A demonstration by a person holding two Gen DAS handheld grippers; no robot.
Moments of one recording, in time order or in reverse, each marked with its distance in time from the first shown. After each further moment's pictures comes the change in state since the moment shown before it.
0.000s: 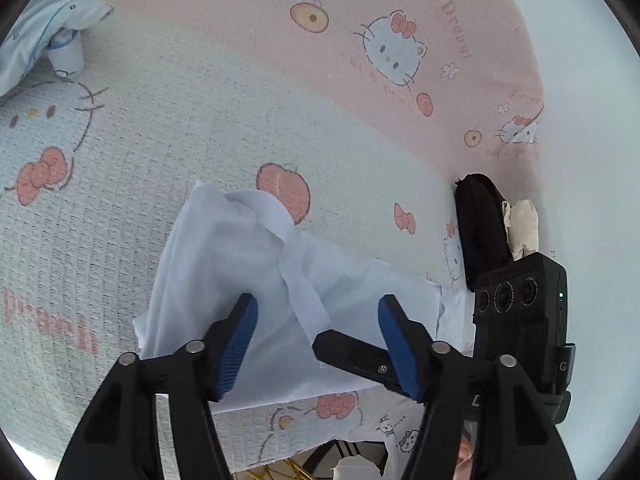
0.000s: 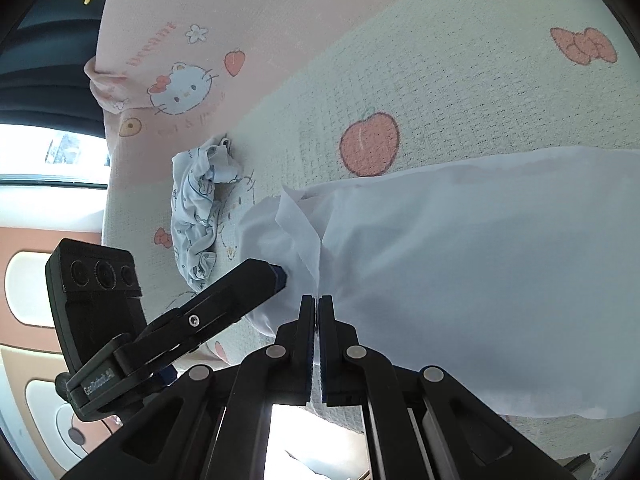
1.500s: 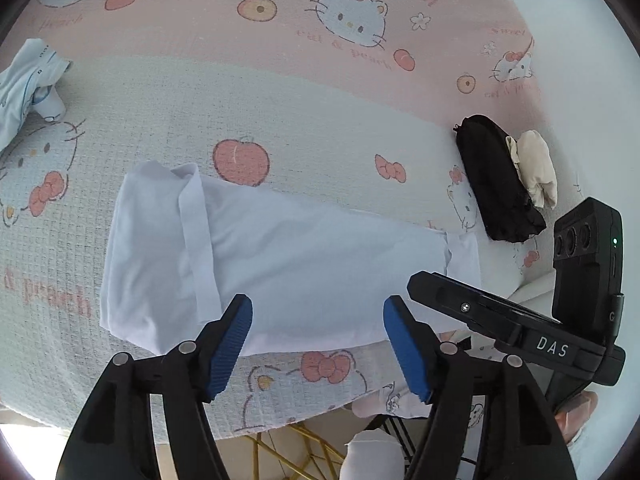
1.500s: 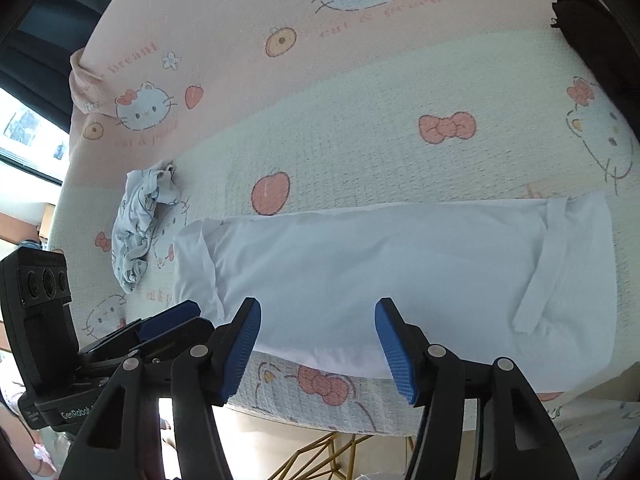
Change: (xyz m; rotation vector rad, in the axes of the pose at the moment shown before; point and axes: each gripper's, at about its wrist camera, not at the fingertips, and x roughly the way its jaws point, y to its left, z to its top) left arm 0.006 -0.083 -0.028 0.180 0.037 0.158; right arm -0.091 -0.017 -0.016 -0.103 -0.168 -0.334
